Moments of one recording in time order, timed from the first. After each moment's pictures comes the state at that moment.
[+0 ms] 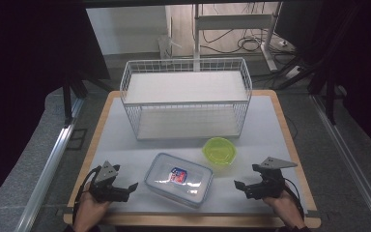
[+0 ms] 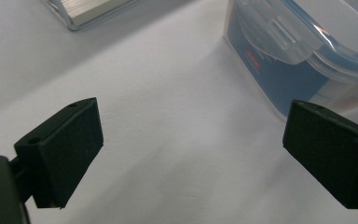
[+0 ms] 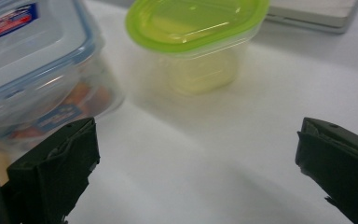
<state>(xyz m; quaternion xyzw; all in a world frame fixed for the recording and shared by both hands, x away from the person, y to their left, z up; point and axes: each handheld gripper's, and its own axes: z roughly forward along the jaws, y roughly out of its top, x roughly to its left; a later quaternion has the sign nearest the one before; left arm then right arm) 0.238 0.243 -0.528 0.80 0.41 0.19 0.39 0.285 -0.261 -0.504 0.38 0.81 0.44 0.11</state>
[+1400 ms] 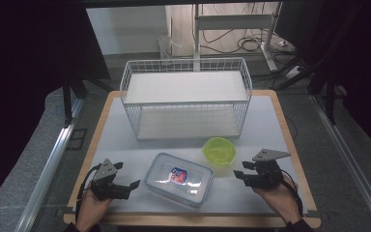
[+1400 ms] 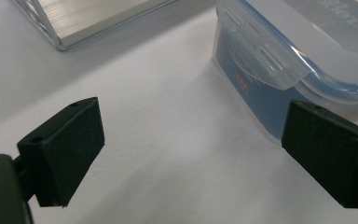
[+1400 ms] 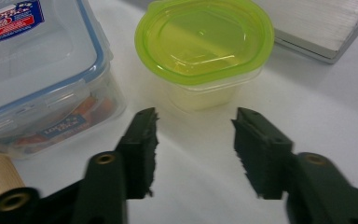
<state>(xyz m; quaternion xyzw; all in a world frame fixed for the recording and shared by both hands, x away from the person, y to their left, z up) 0.246 0.244 -0.529 0.79 0.39 0.18 0.43 0.293 -0.243 -0.470 0.36 0.84 0.39 0.12</state>
